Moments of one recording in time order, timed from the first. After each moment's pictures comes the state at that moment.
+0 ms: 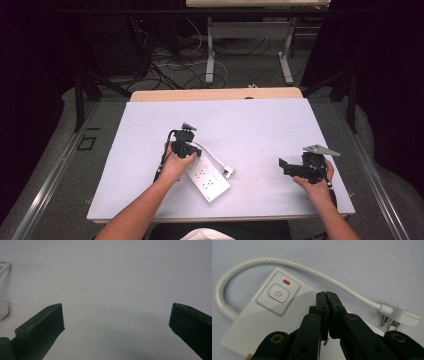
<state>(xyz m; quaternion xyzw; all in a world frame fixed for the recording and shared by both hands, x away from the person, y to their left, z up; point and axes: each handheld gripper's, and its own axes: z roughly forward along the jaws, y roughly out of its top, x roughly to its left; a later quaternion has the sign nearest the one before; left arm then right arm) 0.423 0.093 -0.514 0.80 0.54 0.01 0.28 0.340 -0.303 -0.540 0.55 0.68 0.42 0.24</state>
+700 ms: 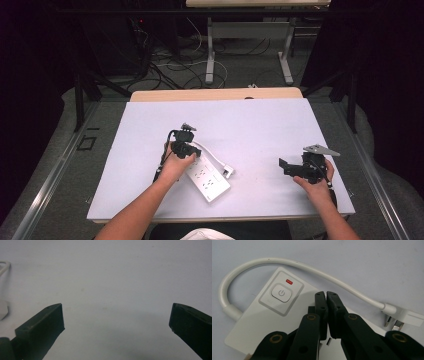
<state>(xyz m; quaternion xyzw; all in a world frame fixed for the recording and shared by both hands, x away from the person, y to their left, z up) 0.422 0.094 -0.514 0.80 0.53 0.02 0.28 0.340 -0.304 -0.540 0.55 0.68 0.42 0.24</state>
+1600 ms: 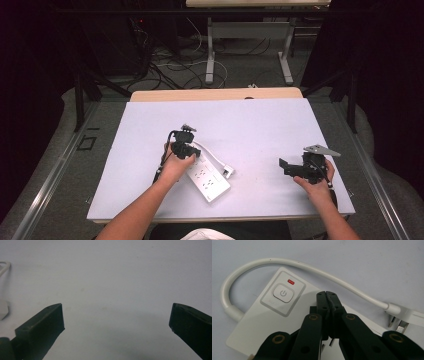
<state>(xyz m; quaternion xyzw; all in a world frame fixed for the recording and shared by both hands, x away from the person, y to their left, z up) 0.422 0.094 -0.517 0.80 0.53 0.03 0.28 0.339 -0.304 -0.540 0.55 0.68 0.42 0.24</state>
